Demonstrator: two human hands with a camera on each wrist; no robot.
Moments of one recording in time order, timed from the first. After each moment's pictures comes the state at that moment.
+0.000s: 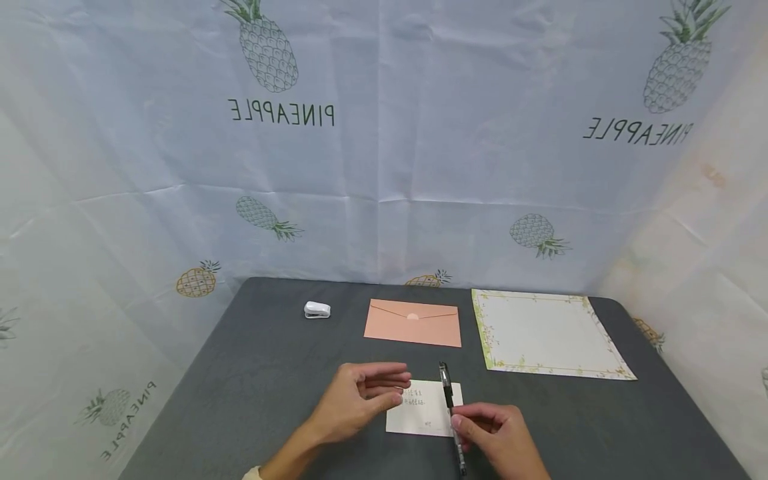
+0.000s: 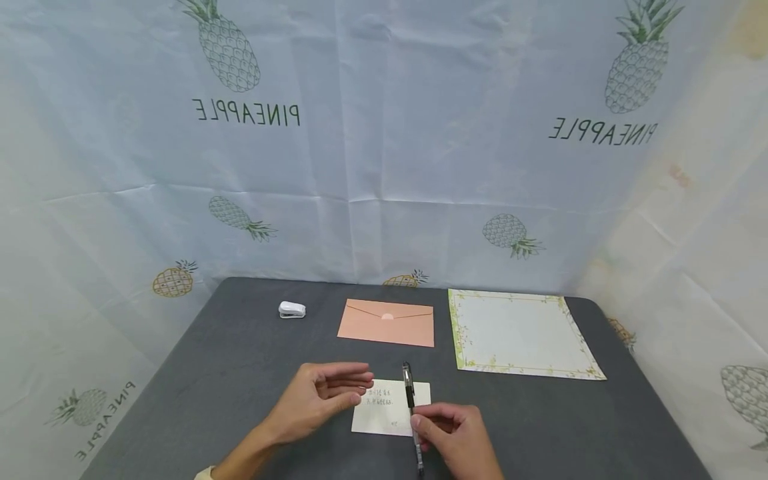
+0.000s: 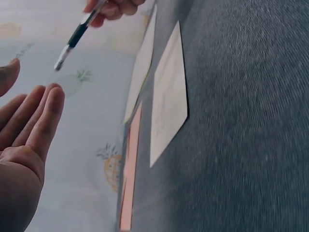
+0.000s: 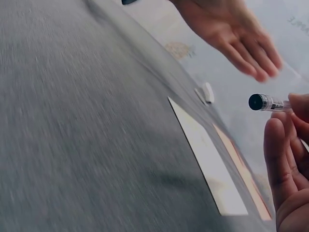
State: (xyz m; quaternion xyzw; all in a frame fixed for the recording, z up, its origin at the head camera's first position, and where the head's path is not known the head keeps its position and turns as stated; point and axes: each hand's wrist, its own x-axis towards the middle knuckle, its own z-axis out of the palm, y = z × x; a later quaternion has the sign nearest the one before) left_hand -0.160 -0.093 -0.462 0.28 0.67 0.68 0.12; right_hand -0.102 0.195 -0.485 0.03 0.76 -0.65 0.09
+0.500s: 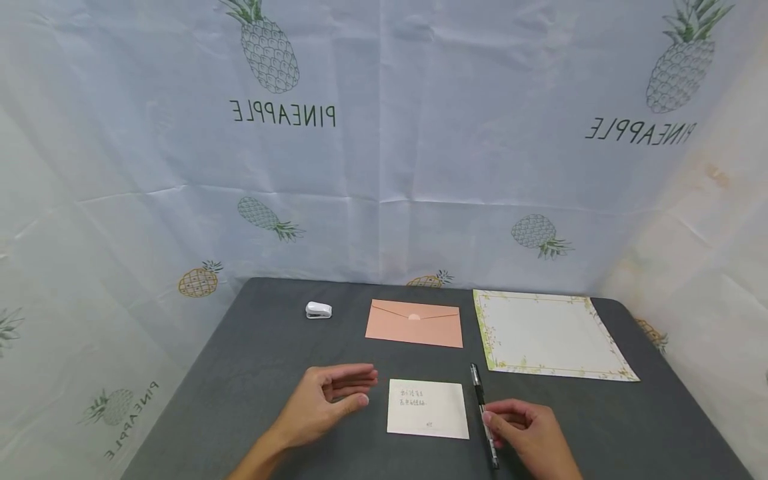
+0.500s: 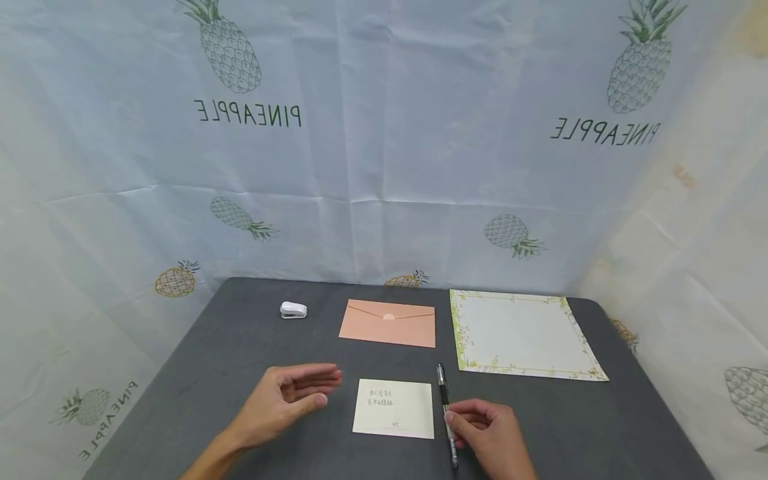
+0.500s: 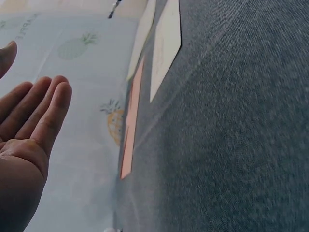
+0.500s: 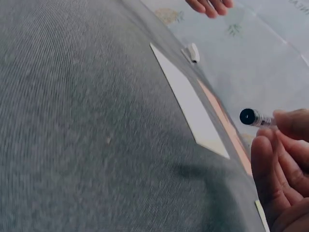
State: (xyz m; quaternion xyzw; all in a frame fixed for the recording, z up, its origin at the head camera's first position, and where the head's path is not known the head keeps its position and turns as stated) left_hand -0.158 -0.145 -0.468 0.30 0.69 0.66 0.07; right_hand -0.107 0.233 -0.491 0.14 0.82 -0.56 0.06
